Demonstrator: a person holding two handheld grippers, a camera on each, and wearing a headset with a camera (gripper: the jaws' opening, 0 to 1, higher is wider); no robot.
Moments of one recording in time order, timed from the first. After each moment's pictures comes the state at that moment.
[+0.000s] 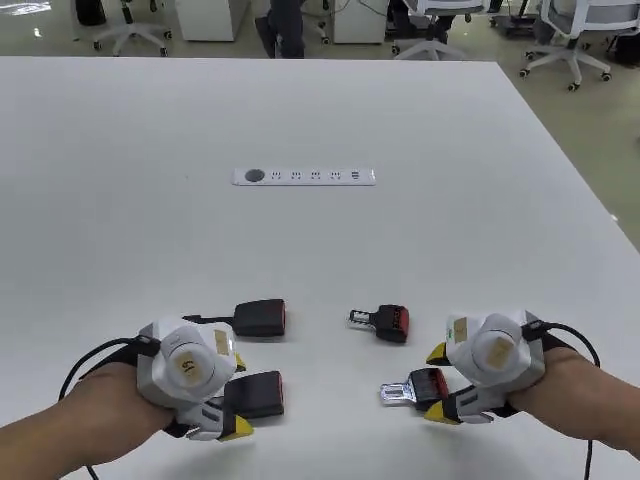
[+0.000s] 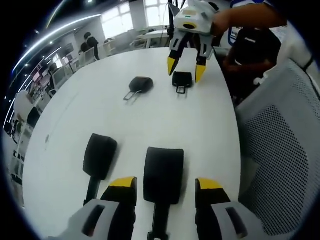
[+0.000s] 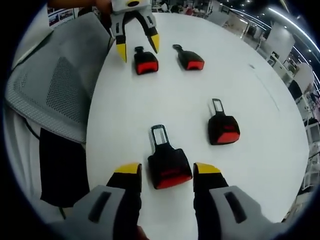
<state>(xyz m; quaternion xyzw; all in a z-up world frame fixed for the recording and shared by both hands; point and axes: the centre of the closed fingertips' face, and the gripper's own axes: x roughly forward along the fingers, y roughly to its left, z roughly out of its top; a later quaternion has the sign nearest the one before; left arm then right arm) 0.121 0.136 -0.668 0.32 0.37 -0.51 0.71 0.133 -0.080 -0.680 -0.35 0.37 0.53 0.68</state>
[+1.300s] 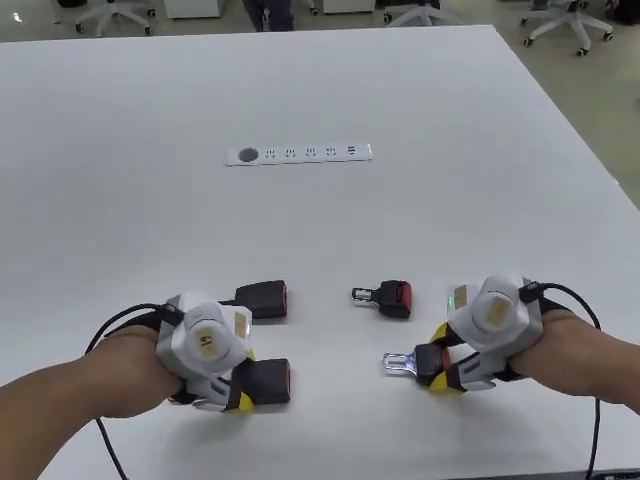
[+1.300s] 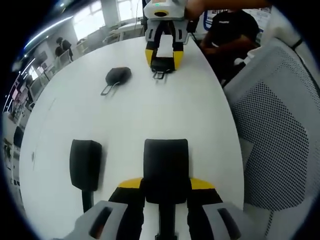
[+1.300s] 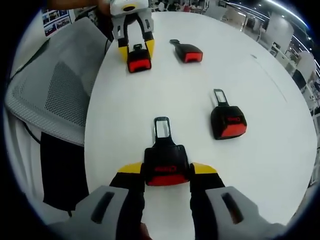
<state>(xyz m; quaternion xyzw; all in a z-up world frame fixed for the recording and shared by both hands) 0.117 0.136 -0.689 0.36 0.39 -0.57 0.63 0.135 -0.081 -0.691 -0.31 0.40 0.54 0.67</state>
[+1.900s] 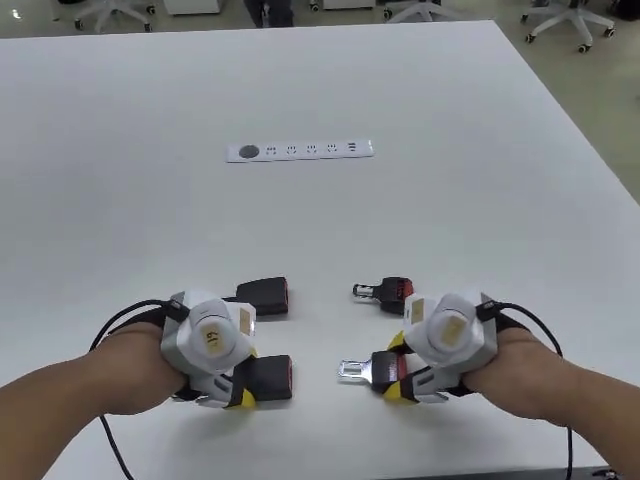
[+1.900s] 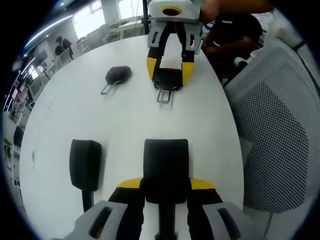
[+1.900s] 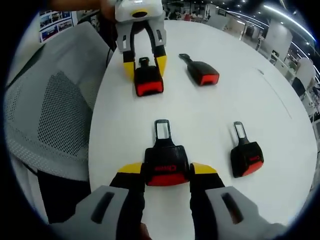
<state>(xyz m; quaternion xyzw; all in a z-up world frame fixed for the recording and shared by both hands) 0.121 0.140 -0.694 0.36 0.39 -0.57 0.62 0.121 -0.009 -0.691 -0.30 0.36 0.55 0.69</state>
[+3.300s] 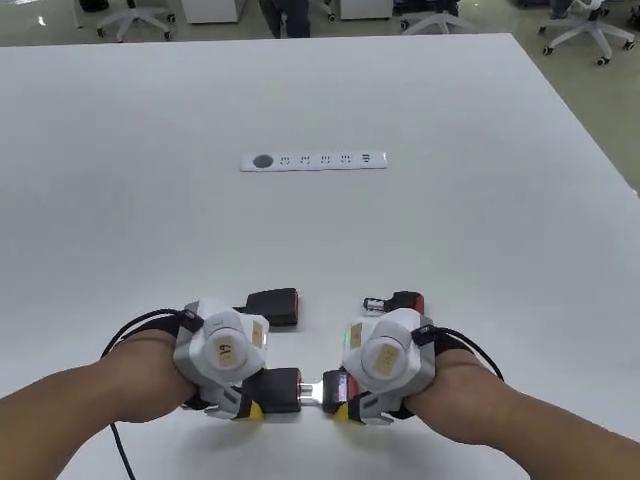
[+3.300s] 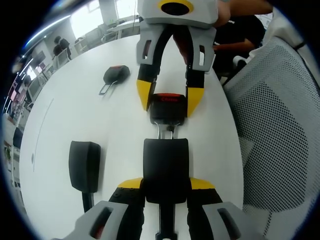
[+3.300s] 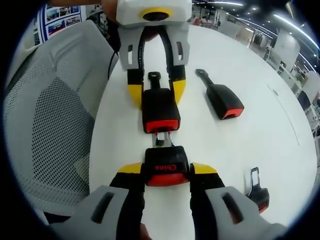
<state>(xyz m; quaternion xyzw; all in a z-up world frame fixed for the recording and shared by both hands) 0.117 0.136 -0.692 0.37 0.39 -0.57 0.62 0.118 0.057 -0.690 -0.32 0.33 0.58 0.67</state>
